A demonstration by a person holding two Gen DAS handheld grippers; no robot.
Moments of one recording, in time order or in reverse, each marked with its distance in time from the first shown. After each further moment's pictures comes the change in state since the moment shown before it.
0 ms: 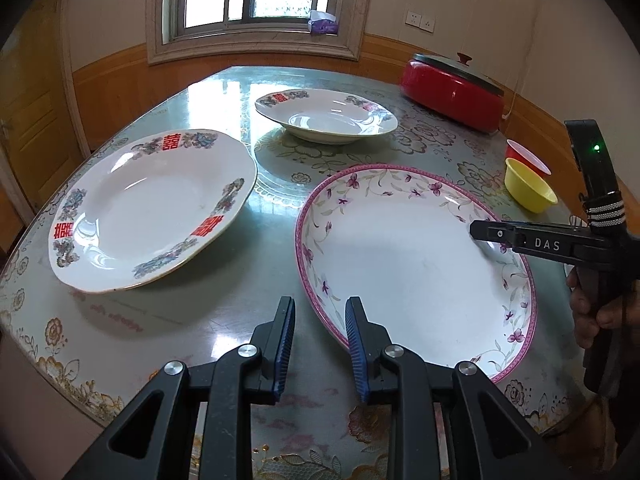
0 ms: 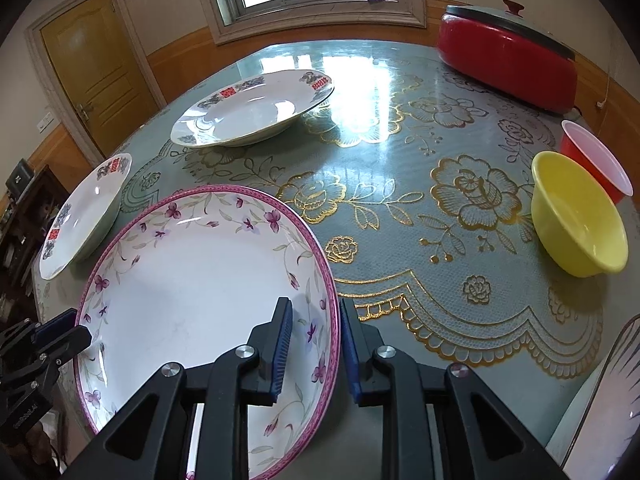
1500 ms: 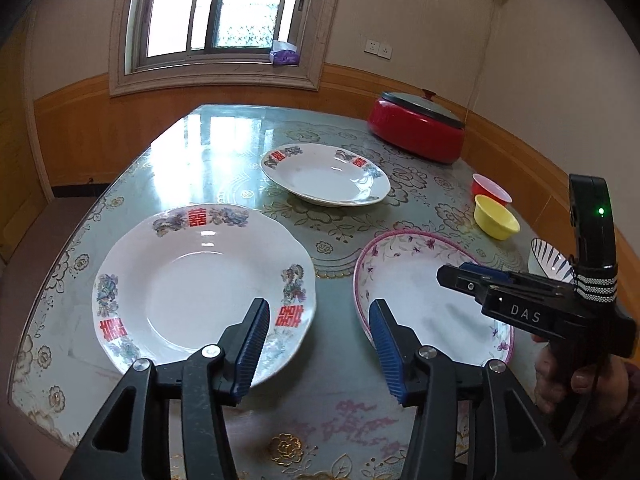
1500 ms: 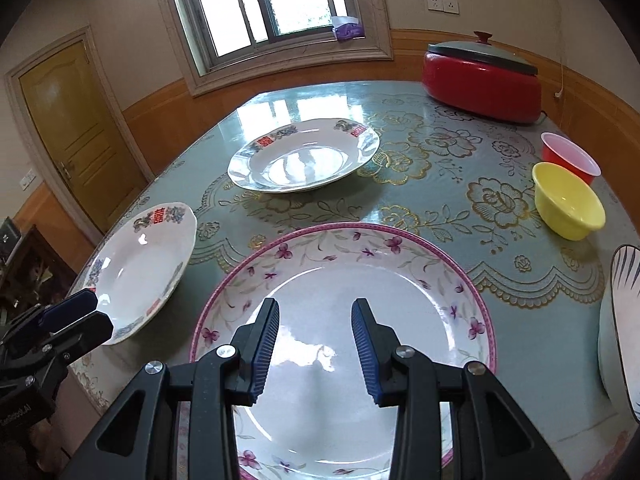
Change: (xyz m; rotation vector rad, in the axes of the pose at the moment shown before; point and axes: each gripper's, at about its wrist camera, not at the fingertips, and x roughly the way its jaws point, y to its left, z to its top) left arm -0.040 0.080 0.052 0.086 -0.092 -0.170; right arm -0.033 0.107 -0.001 0.160 -0.168 -0.019
